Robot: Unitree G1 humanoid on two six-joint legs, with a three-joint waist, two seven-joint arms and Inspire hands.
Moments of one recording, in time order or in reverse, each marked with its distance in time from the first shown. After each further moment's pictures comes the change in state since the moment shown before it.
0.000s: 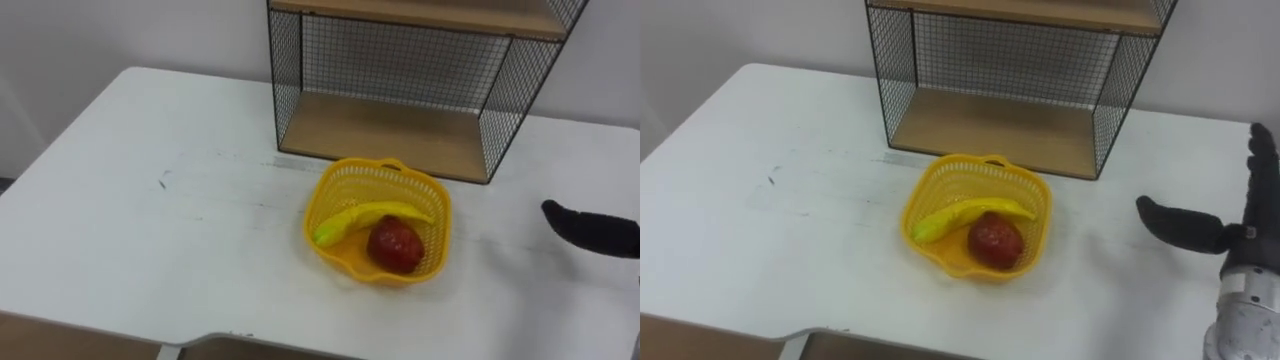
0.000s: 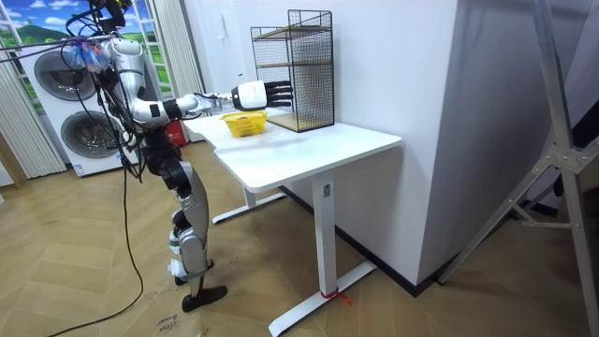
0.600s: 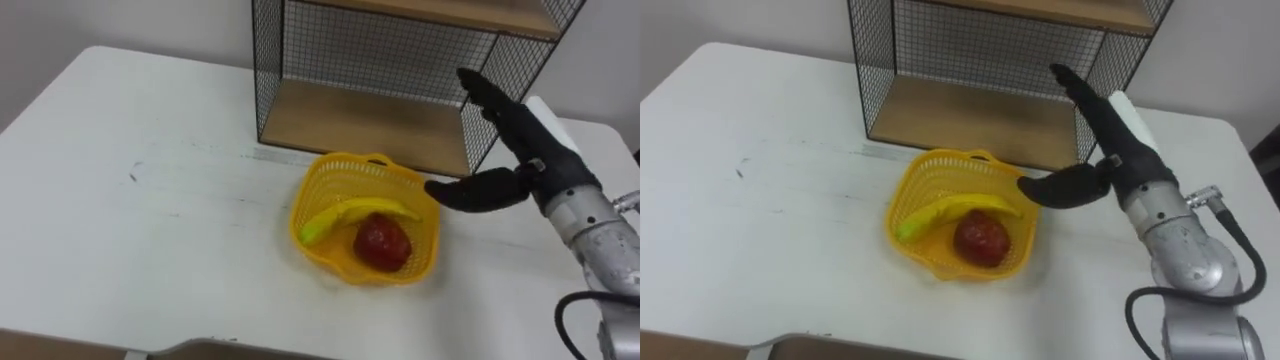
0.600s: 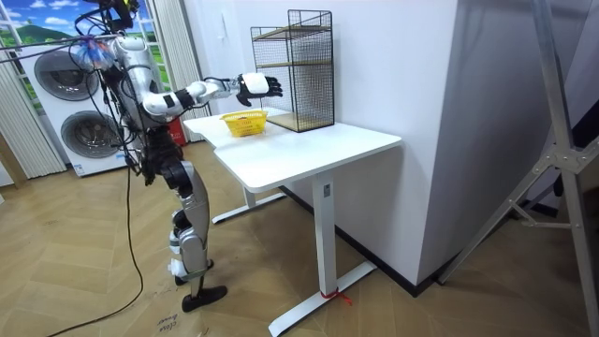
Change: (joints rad) left arm -0.091 0.017 -0.277 0.858 0.263 0.145 -0.729; right arm -0.173 -0.041 0.151 -0.081 -0.214 0.044 0.502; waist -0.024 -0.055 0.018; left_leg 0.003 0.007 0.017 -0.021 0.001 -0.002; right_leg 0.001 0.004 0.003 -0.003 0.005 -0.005
